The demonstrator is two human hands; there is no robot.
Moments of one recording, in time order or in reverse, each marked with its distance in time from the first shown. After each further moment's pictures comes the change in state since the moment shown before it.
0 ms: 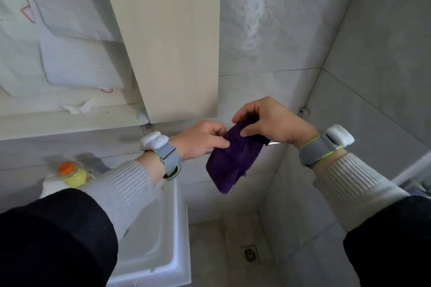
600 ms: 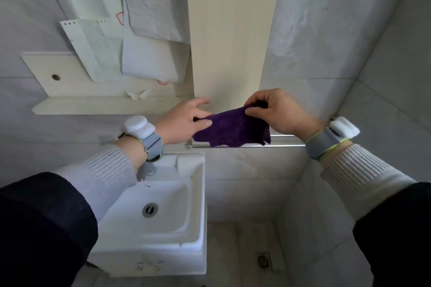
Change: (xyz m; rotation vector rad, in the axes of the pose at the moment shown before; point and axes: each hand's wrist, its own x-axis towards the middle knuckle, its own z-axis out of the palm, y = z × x) left_hand -0.113 -0.005 -0.089 0.638 0.291 0.129; right_hand 0.000 -0.071 0.046 -0.077 0.116 -0.156
